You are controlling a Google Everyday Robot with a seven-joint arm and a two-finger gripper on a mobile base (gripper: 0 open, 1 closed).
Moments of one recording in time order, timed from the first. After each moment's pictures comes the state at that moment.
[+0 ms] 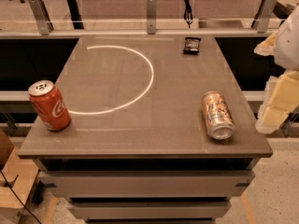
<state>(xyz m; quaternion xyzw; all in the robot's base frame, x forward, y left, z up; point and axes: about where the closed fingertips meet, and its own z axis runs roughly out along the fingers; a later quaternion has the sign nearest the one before) 0.438 -0.217 0.976 -0.60 0.78 -0.03 0.16</state>
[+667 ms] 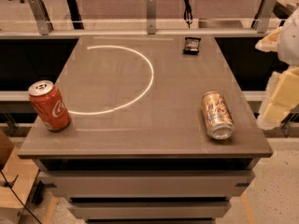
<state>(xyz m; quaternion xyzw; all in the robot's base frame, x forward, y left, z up) 0.442 -0.219 0.983 -0.60 0.78 -0.03 0.18</state>
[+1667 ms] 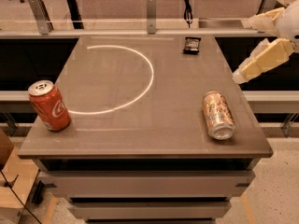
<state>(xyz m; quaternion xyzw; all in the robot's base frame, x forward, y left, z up) 0.539 -0.212 1.002 -0.52 0.74 0.12 0.41</state>
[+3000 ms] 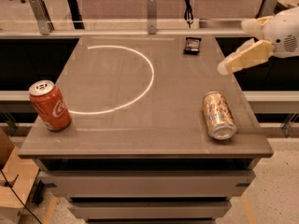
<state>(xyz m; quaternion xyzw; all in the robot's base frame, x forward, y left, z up) 0.581 -0.207 0.987 -0.45 0.74 0.17 0.47</state>
